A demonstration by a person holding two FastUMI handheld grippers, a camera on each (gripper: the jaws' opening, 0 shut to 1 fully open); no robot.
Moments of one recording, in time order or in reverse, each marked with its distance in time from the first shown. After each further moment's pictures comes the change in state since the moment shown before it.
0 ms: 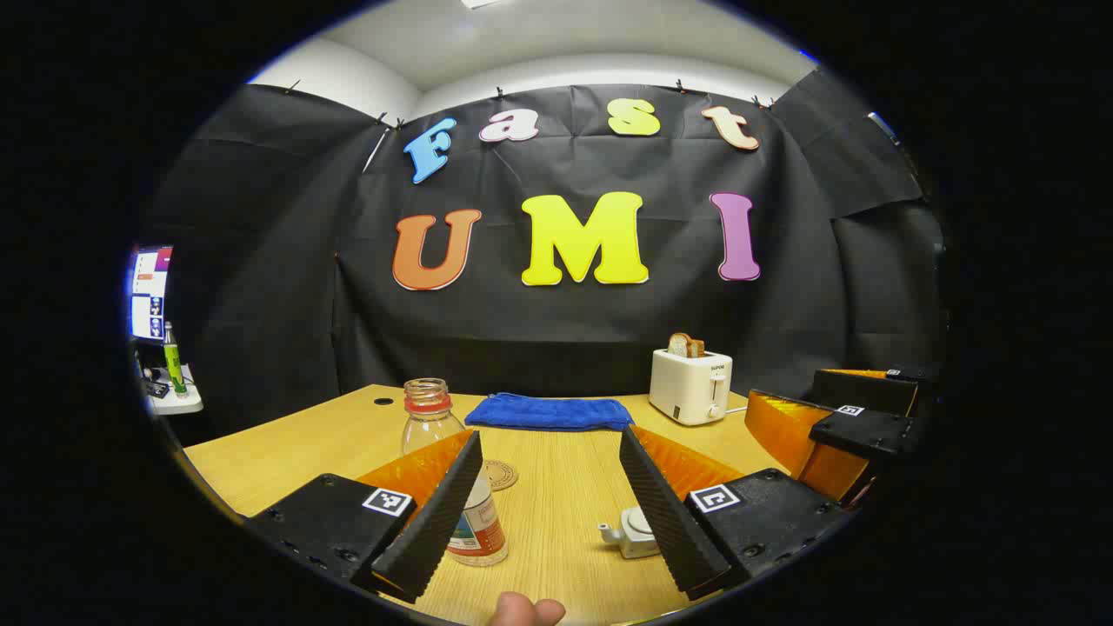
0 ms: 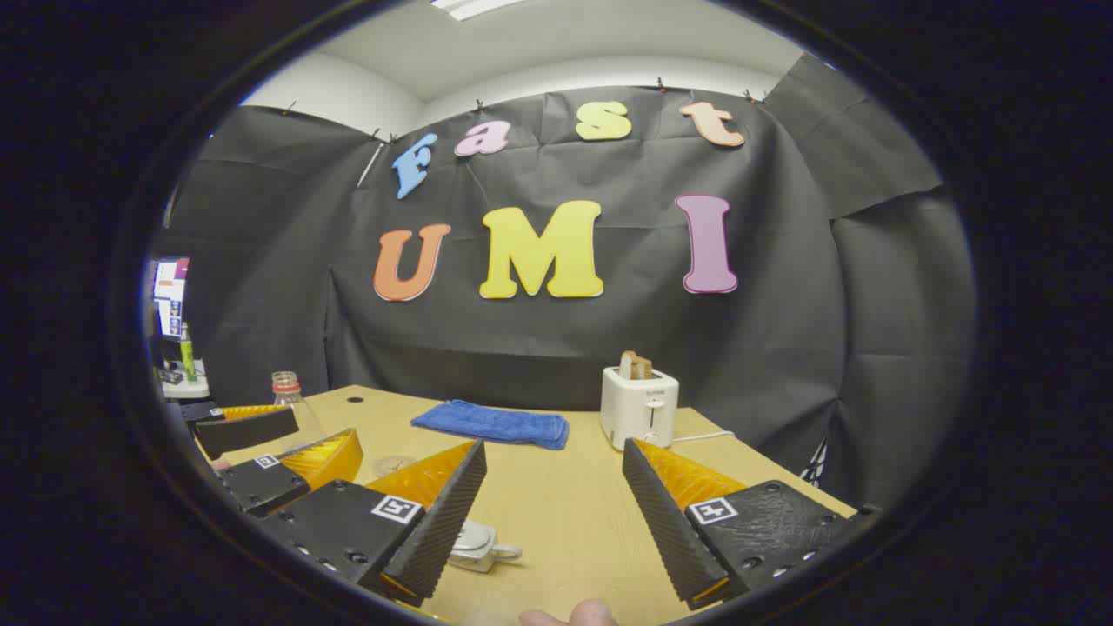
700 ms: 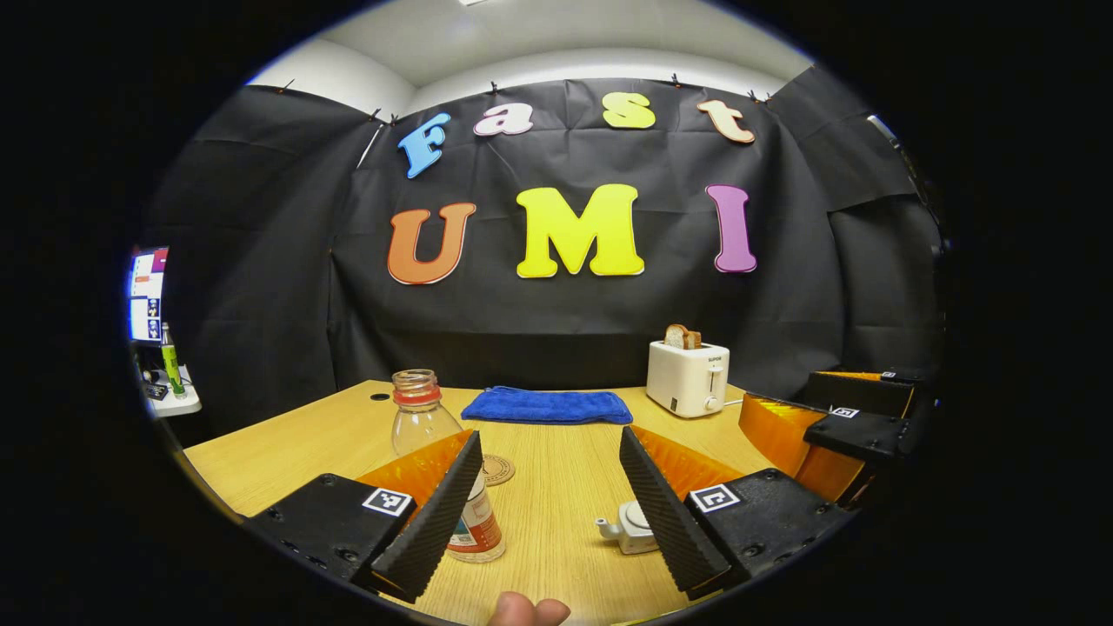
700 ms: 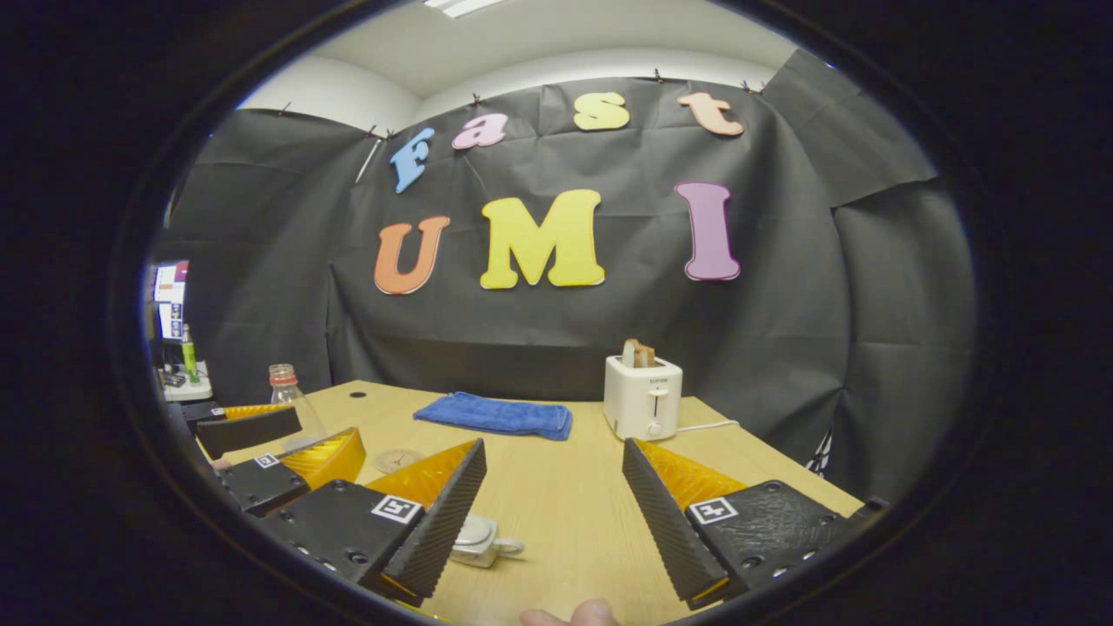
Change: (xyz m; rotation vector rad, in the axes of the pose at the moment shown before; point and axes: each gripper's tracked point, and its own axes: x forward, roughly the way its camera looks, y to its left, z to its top) left arm 0.000 -0.005 -0.004 0.015 0.010 -0.011; right arm 0.000 0.001 -0.009 0.014 0.025 0.011
